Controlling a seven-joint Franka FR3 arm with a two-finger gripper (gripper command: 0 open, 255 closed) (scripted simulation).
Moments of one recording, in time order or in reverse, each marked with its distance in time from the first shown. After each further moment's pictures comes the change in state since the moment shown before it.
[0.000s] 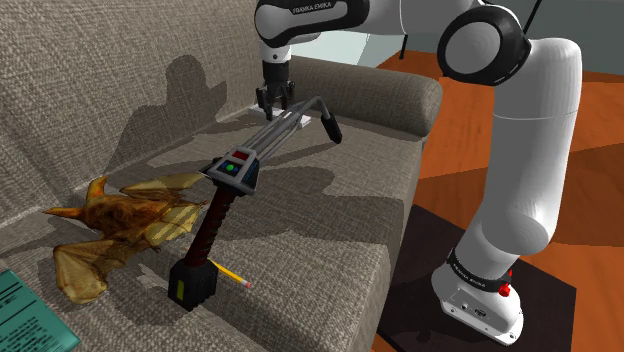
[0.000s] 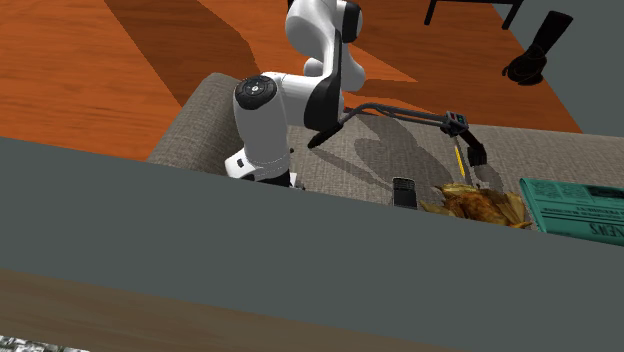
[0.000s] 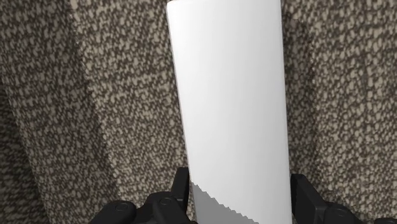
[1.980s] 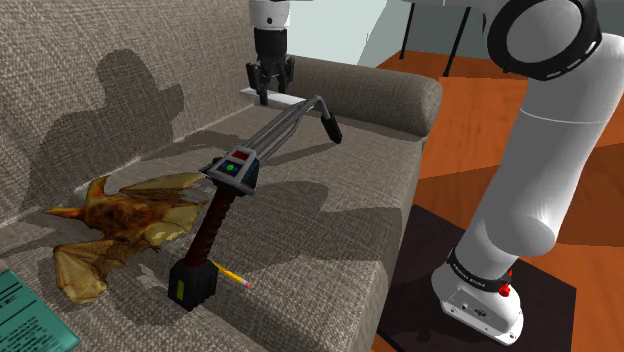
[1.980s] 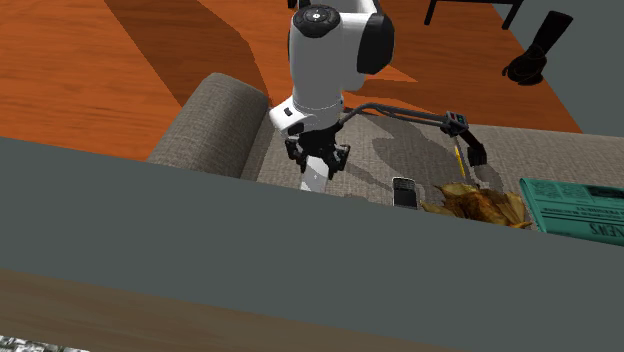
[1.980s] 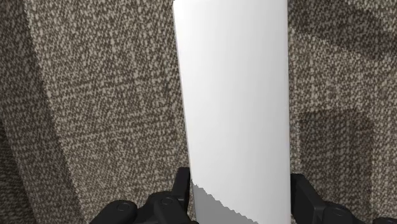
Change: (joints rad) arm 0.083 -0.192 0.051 -0.037 0.008 -0.154 0.135
